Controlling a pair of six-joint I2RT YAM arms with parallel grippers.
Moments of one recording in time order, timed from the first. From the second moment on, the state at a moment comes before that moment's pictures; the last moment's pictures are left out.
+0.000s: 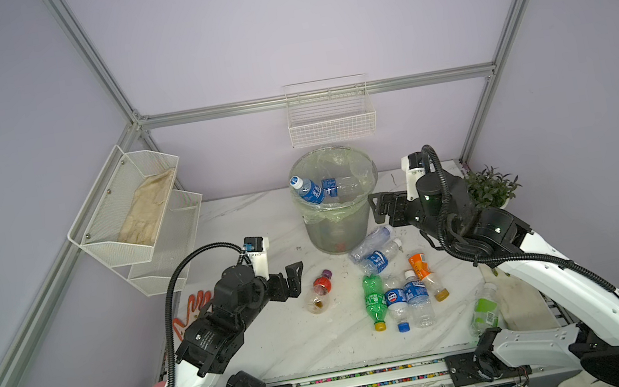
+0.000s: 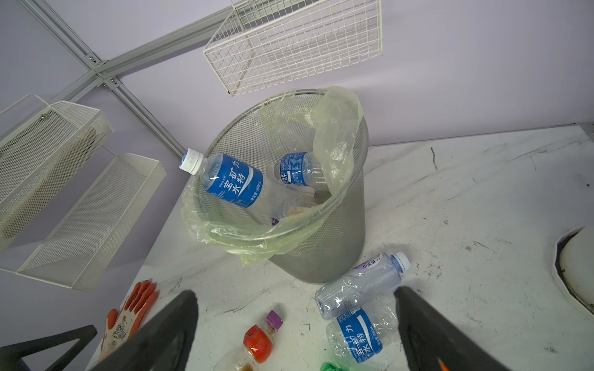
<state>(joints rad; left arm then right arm) -0.55 0.72 0.86 -0.62 -0.08 -0.35 0.76 1.18 1.43 -0.65 0.35 0.54</state>
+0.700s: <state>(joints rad) -0.63 0.97 0.72 -0.51 0.03 -0.46 0.76 1.15 1.33 -0.65 0.36 0.58</state>
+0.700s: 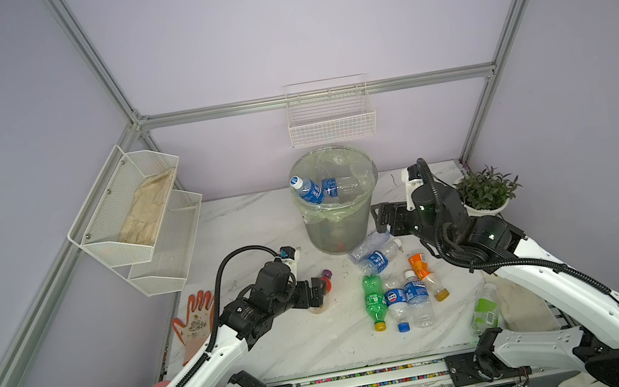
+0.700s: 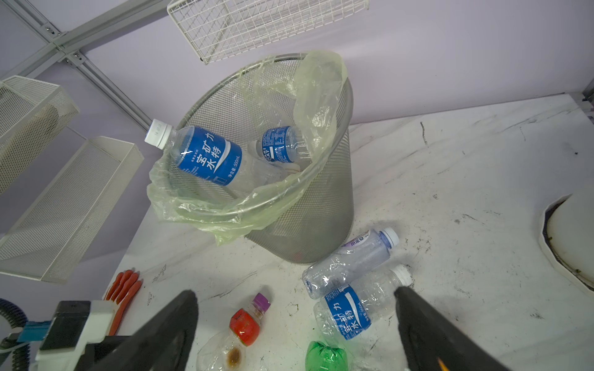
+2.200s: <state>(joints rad) -0.70 1.33 0.68 -0.30 -0.04 -0.47 0.76 1.01 1.17 -0.66 0.36 0.64</state>
